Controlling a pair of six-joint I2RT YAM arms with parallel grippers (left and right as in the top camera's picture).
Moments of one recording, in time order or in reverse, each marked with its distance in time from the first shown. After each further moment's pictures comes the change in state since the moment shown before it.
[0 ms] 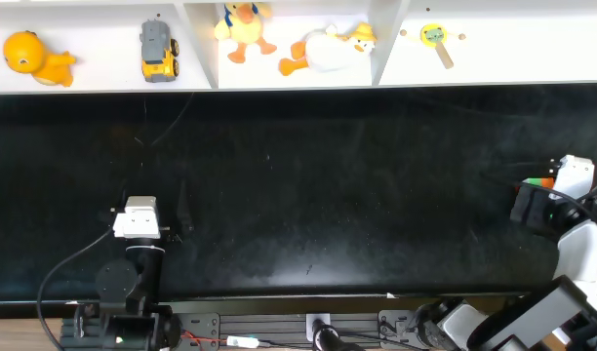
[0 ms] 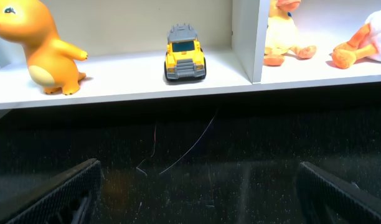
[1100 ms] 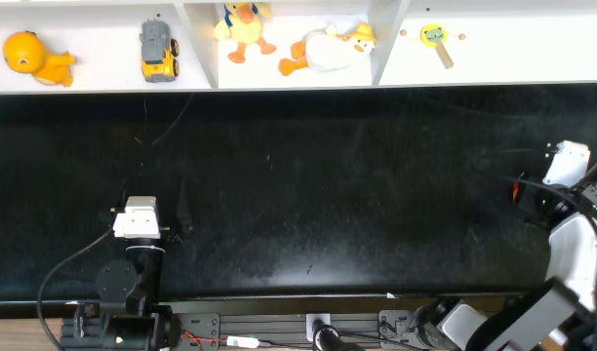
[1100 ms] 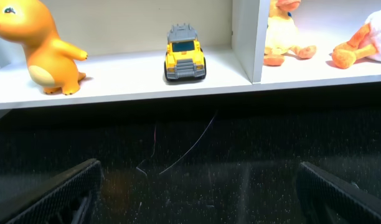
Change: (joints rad) left arm 0.000 0.000 0.000 0.000 0.000 0.000; right arm 0.097 -0.046 0.006 0.035 -0.042 0.147
